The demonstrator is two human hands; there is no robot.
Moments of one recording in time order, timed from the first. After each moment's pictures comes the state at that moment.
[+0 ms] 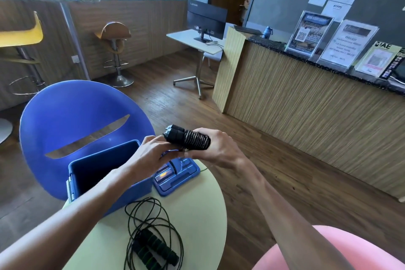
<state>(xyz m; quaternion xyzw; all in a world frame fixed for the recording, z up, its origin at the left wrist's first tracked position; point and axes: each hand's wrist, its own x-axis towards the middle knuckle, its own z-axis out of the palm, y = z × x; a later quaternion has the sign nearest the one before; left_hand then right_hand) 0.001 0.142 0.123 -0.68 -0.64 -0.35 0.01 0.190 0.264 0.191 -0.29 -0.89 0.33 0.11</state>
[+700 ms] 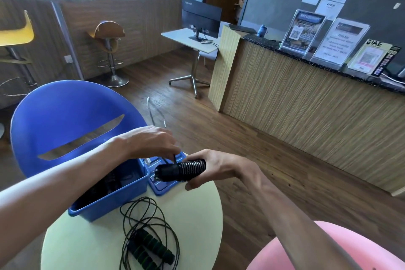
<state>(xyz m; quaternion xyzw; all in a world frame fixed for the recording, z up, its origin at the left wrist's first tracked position) -0.015 0.171 0.175 -0.88 -0.47 -0.01 0.12 0.213 0.256 0.194 -0.19 -0.87 0.44 -0.12</state>
